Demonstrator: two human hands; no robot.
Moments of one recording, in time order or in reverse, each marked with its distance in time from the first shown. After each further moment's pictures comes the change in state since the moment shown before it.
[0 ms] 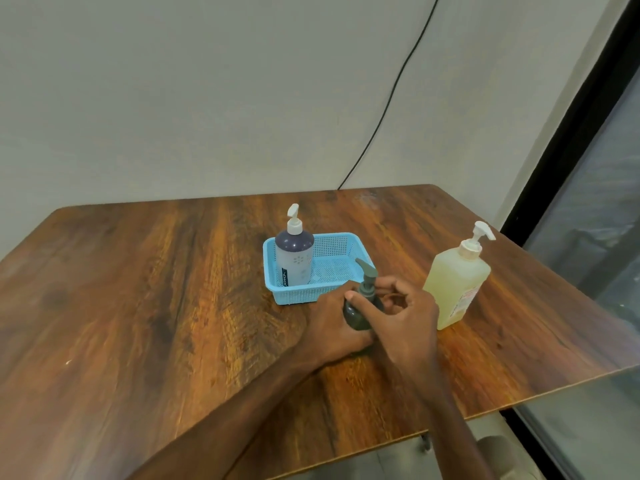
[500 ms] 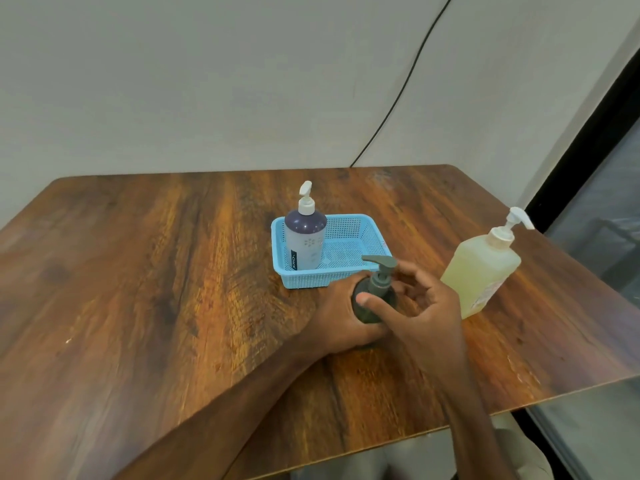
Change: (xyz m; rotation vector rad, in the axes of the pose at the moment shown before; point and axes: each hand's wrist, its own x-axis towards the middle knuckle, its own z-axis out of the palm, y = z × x) left_hand 0.000 -0.012 -0.005 -0.146 -0.030 0.030; right_hand -0.003 -0.003 -0.008 0.118 -0.183 0.011
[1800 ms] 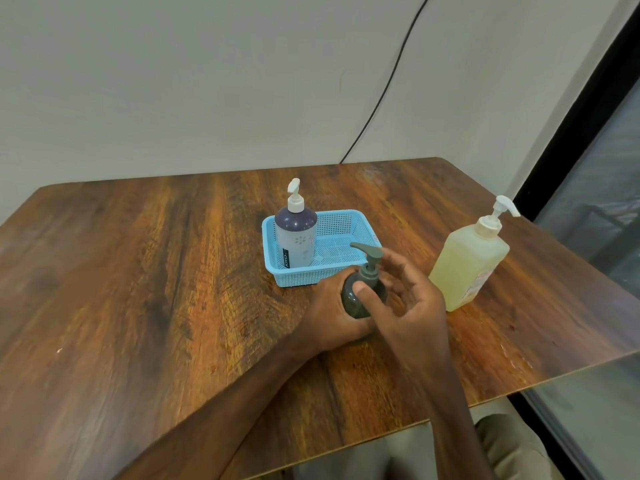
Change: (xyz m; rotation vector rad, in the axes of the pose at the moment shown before) left_hand -0.002 -0.003 -0.001 -0.043 0.027 0.043; right_hand -0.008 0.003 0.014 0.072 0.050 -0.030
